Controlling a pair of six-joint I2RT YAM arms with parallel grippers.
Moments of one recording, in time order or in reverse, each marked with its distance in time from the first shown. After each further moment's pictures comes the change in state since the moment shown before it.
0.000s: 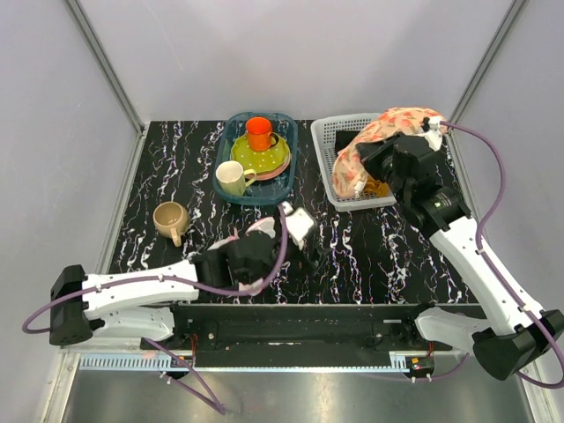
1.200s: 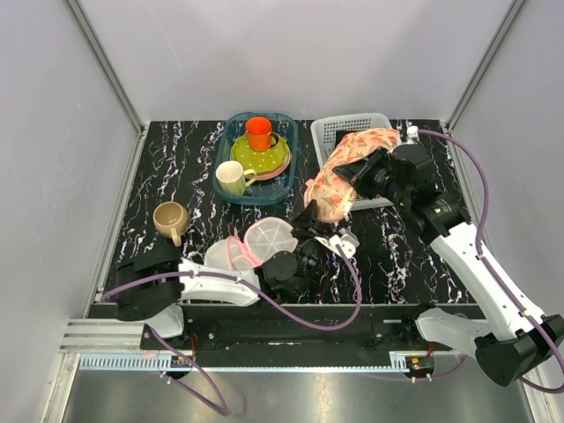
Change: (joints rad) left arm -0.120 0.505 -0.063 1.039 -0.572 1.020; right arm -0.010 -0.025 -0.067 -0.053 -0.445 0.044
